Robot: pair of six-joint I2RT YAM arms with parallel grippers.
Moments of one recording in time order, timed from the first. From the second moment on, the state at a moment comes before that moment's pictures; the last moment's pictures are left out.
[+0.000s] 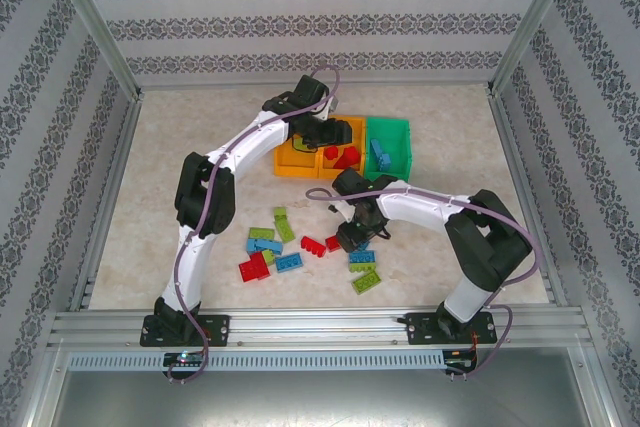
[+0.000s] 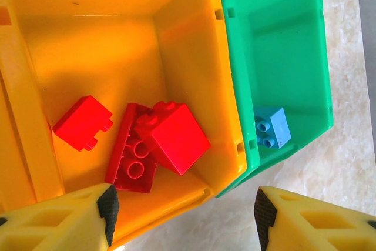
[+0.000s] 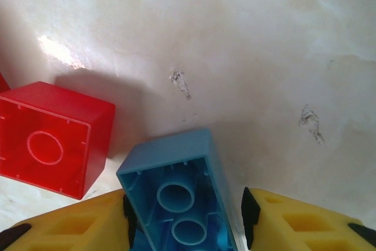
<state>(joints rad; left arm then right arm) -0.49 2.25 2.03 -0.72 0.38 -0.51 0.70 1.68 0.99 -0.77 -0.12 0.05</state>
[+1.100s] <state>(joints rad) -0.48 2.00 1.65 -0.66 0.31 -0.46 0.22 1.74 1.41 -0.66 -0.09 0.28</state>
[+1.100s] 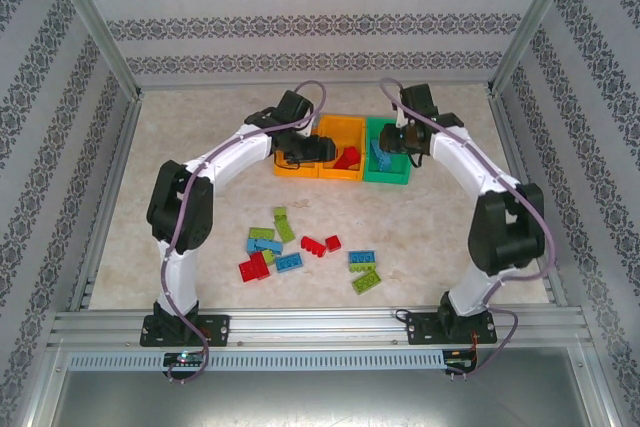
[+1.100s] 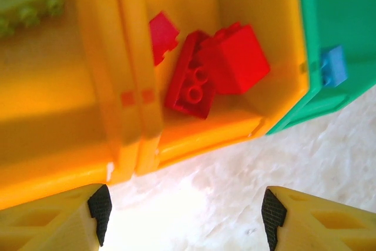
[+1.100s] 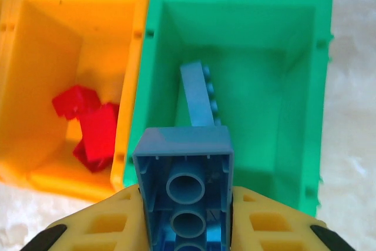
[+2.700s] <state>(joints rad) -0.81 1.86 1.40 -0.93 0.20 -0.34 0.18 1.86 1.48 -0.65 -0.10 0.31</state>
